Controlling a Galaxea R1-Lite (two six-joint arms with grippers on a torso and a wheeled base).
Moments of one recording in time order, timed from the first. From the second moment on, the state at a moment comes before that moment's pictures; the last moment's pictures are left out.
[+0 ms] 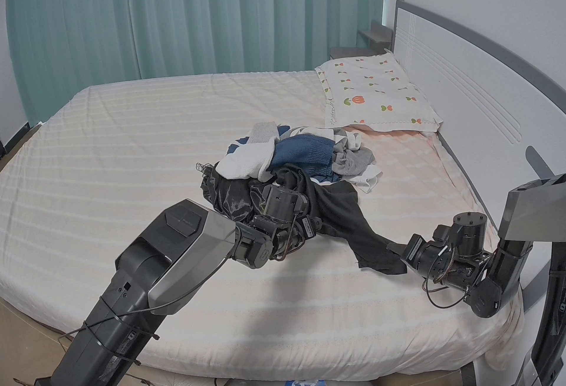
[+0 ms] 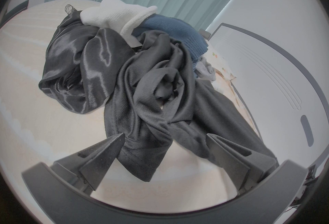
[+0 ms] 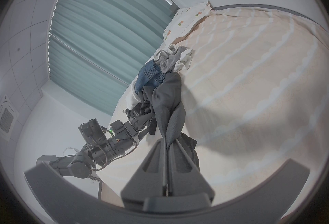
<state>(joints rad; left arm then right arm) -0.56 2.77 -1.89 -0.29 0.08 -0.69 0.29 2.22 -0.43 -1.41 0.18 0.83</state>
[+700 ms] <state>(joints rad) -0.53 2.70 -1.82 -0.23 0.09 -0.70 0.29 2.22 -0.43 -1.41 0.18 0.83</state>
